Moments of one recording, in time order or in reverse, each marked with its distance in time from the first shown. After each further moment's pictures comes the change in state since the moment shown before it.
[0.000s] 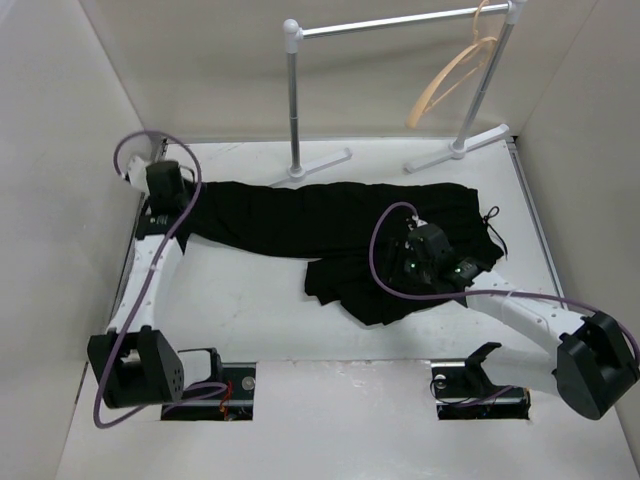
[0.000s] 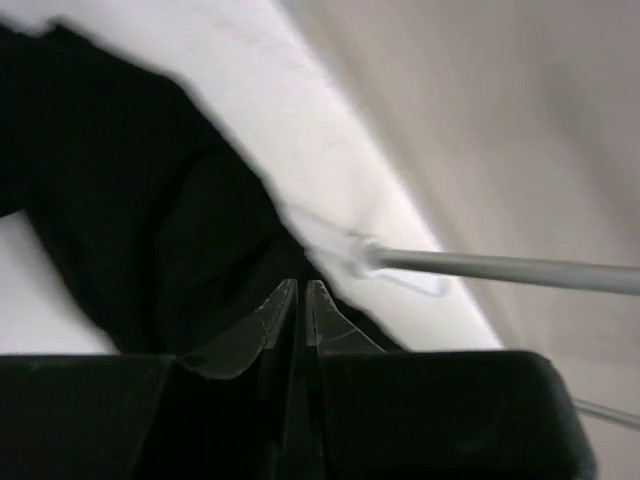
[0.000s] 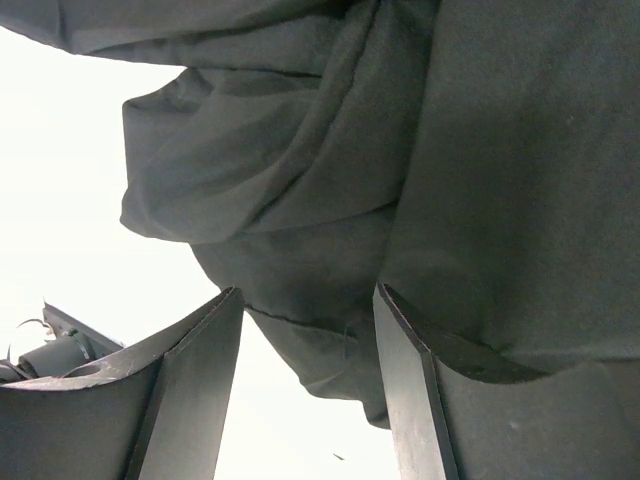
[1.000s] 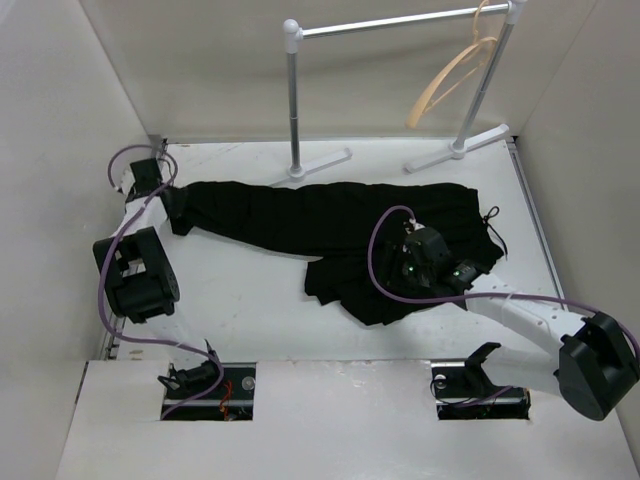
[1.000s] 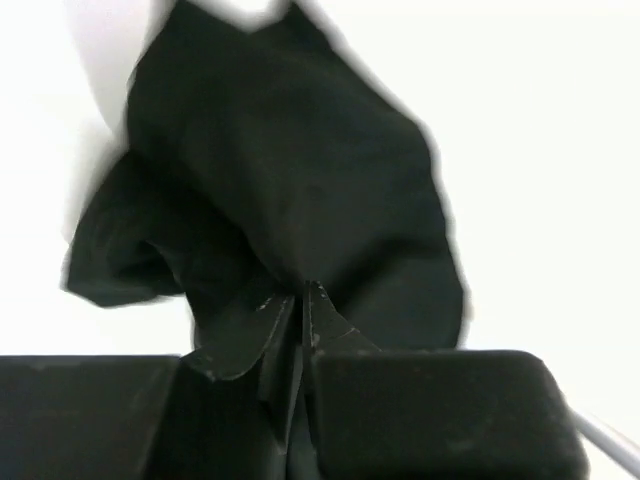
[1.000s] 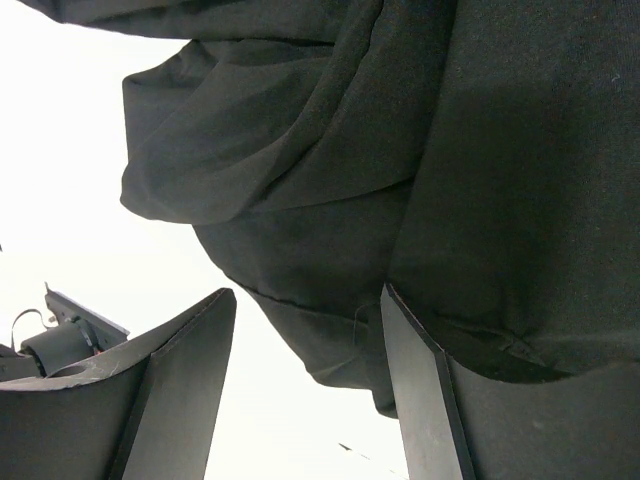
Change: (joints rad) left arm 0.246 0.494 0.028 0.051 0.161 -0.037; right arm 0.032 -0.012 -0.017 0.002 0.000 0.025
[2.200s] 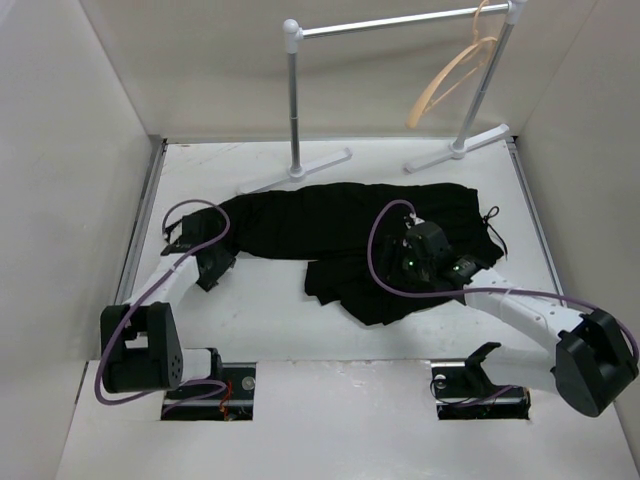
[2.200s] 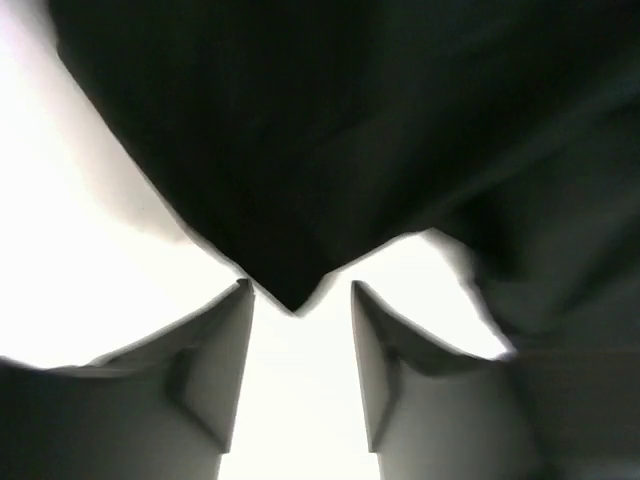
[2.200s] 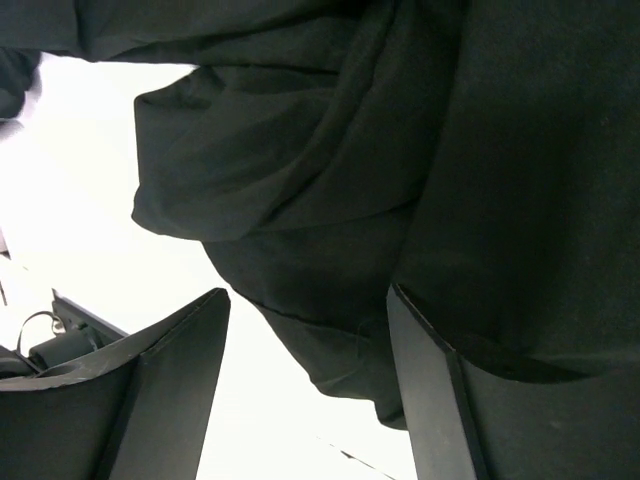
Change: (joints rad) left arm -0.289 -0.475 -0.468 -0.238 -0.135 0.152; right arm -0.028 0.020 0.025 0.004 -0.015 -0.016
